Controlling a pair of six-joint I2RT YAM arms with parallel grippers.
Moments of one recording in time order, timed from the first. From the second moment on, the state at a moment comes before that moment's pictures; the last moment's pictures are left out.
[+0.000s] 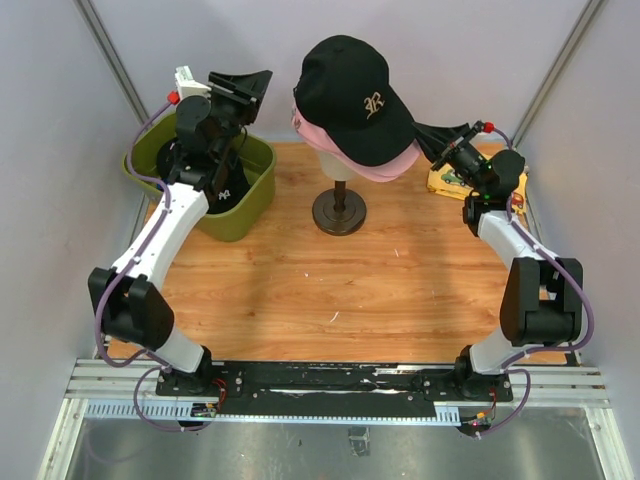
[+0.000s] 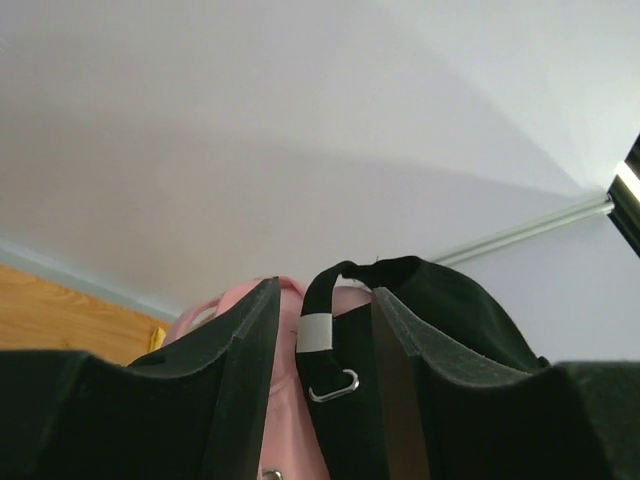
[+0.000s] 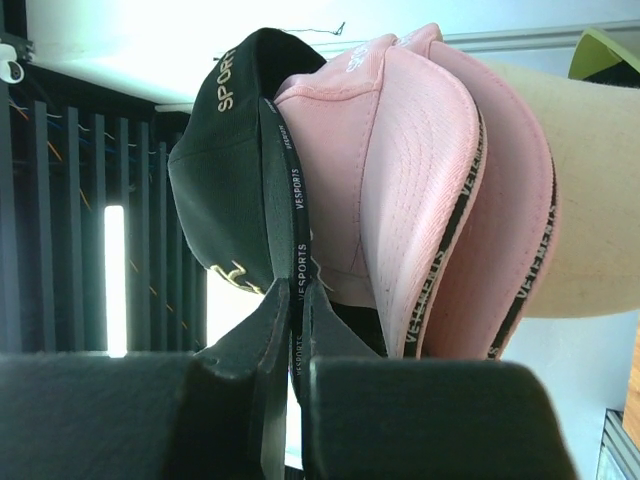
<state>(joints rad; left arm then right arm) -0.27 1.51 1.48 0.24 -0.05 -1.20 0.01 1.56 1.02 0.96 -0.74 2.05</state>
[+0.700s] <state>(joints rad) -0.23 1.72 1.60 0.37 0.33 -1.22 0.01 1.61 1.13 0.85 -0.80 1.98</state>
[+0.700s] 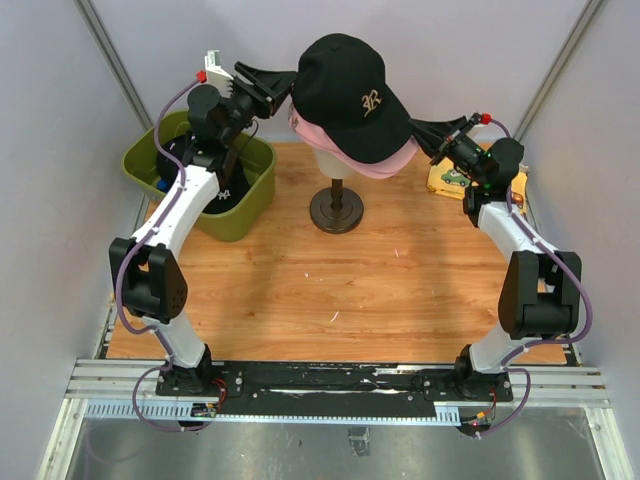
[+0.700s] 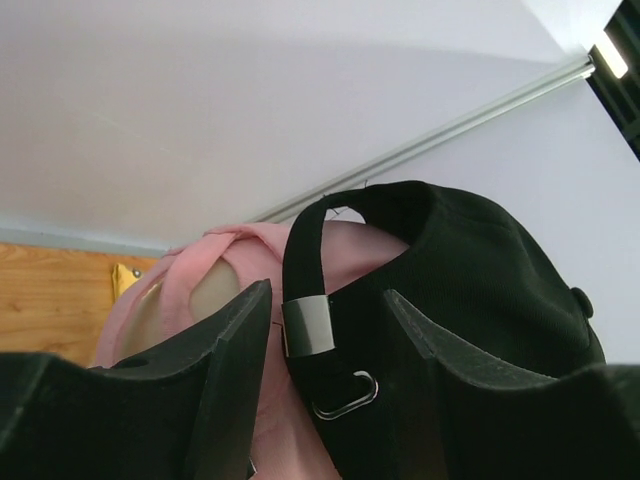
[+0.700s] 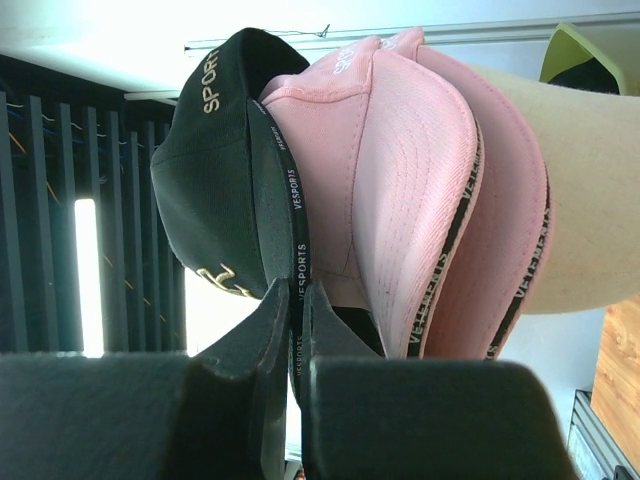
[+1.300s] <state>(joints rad) -0.23 1.72 1.66 0.23 0.38 -1.10 0.01 1.62 1.14 0.82 -0.81 1.95</state>
